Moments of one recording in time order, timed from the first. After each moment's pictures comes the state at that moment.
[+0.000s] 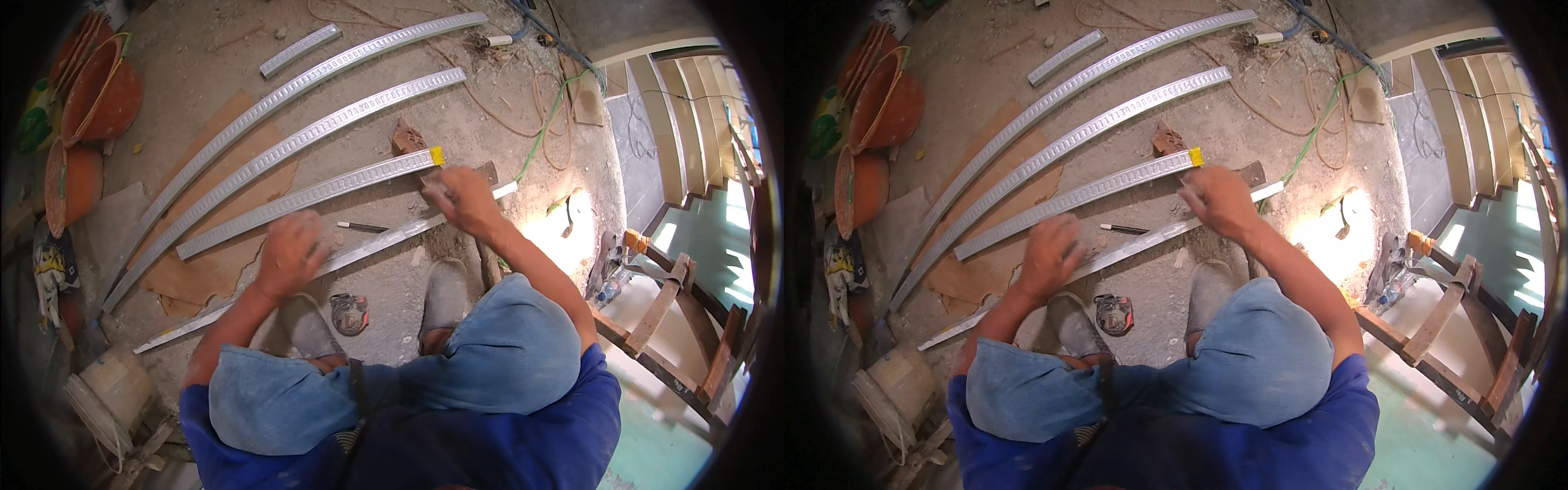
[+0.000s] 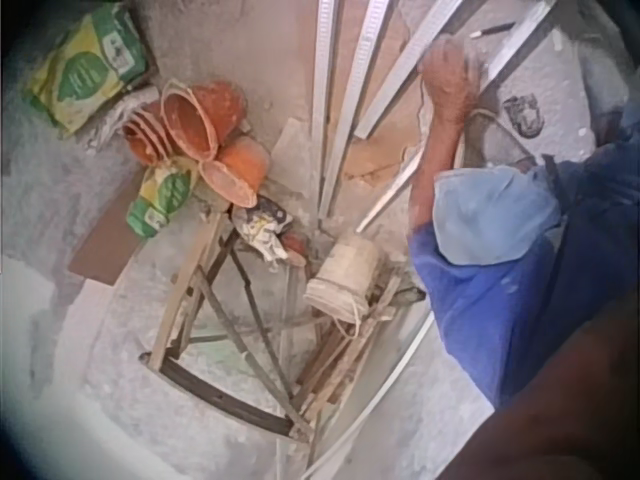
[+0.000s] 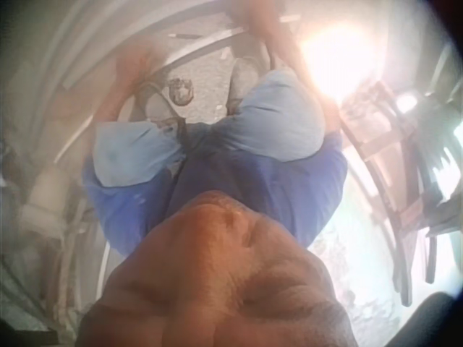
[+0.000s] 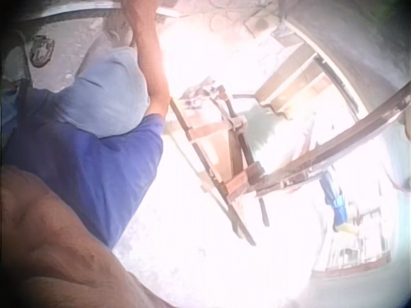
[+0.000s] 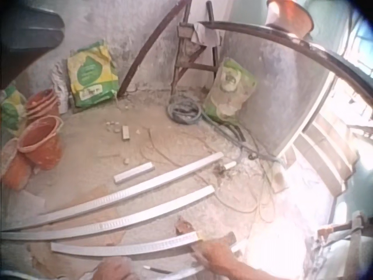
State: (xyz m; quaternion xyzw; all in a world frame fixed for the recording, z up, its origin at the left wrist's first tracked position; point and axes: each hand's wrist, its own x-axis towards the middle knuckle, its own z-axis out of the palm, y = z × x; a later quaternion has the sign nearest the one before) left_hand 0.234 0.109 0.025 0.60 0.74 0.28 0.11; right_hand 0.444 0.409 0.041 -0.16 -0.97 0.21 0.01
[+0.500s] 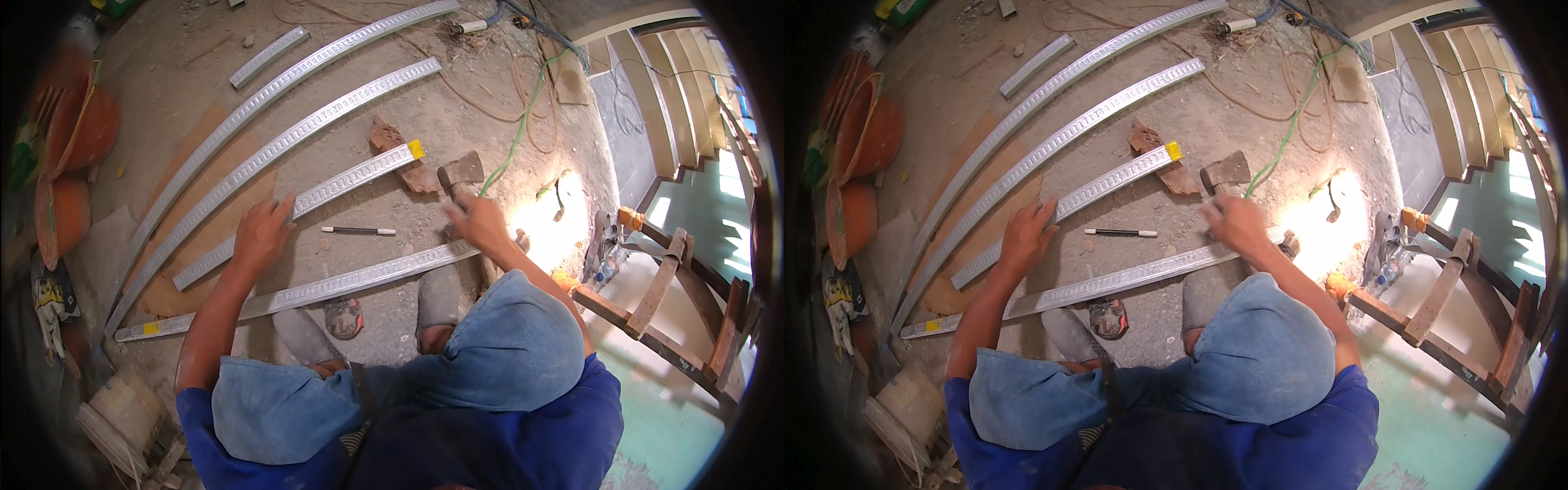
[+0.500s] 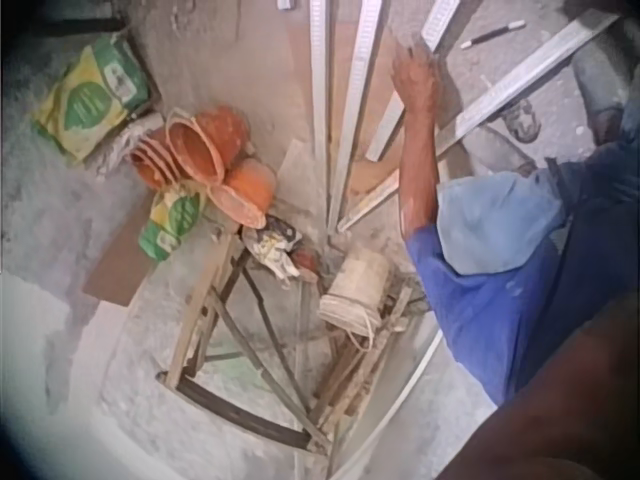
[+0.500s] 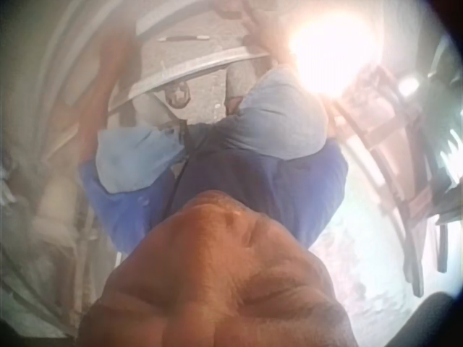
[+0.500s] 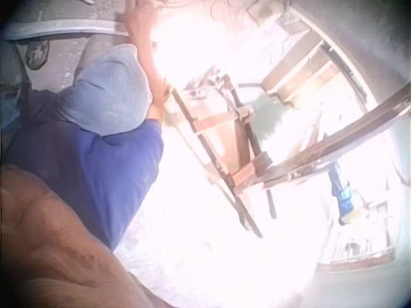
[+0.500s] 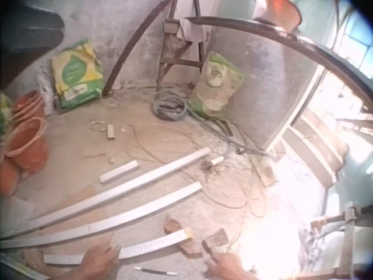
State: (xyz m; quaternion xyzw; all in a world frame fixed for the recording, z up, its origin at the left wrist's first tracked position) left_hand 0.188 0.130 -0.008 0.57 0.79 0.14 0.19; right_hand 0.503 0.399 0.052 -0.43 -0.84 0.28 -0.17
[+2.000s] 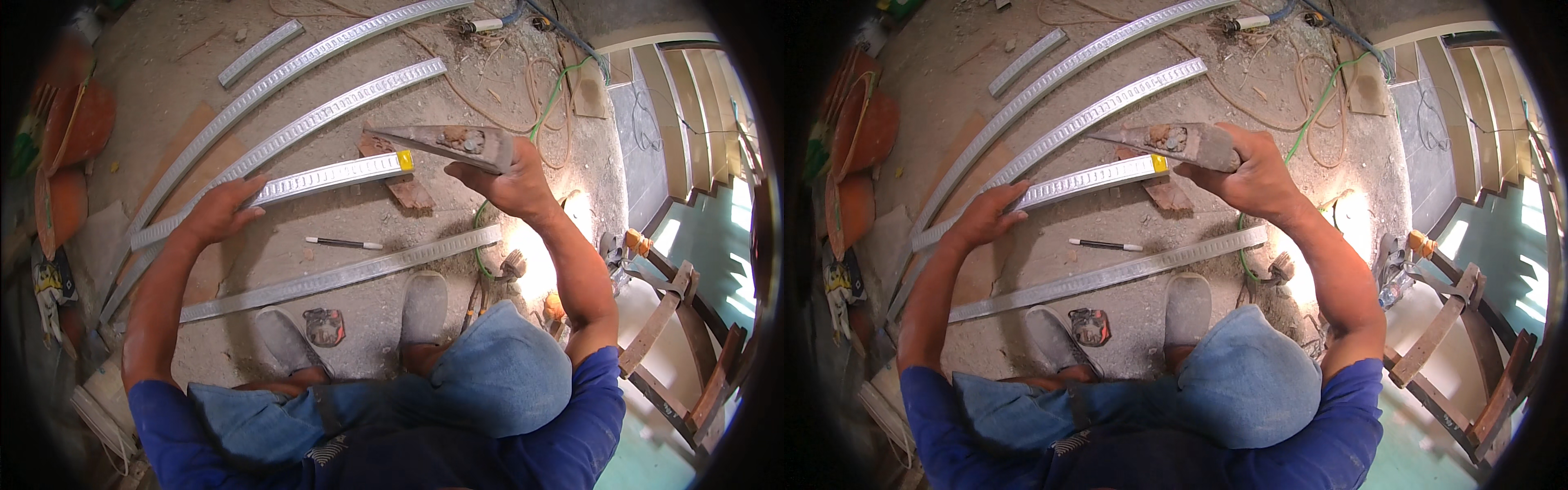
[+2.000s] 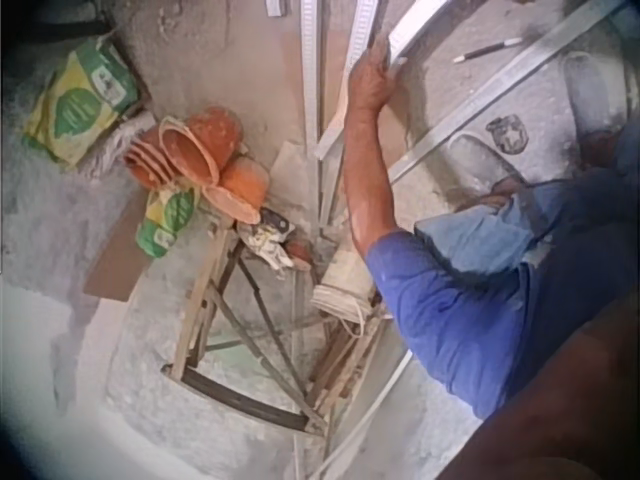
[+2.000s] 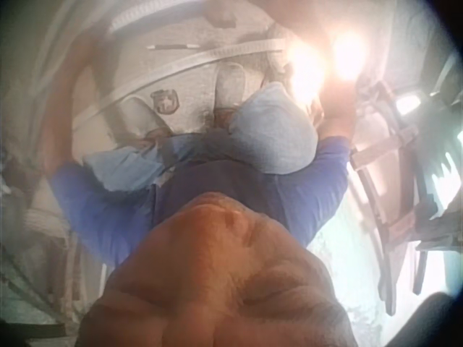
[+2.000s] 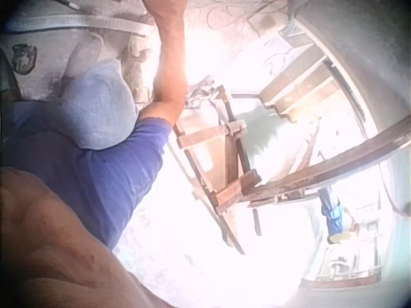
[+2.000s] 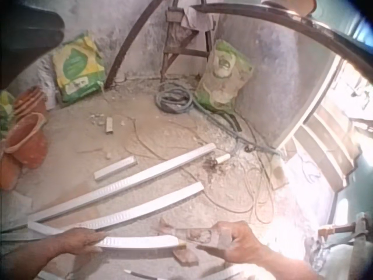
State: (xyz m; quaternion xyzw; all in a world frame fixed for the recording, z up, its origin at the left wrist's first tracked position) left_hand 0.118 0.172 0.023 0.58 0.73 0.10 0.34; right_hand 0.437 0.483 0.139 -0.23 -0.84 0.49 0.06
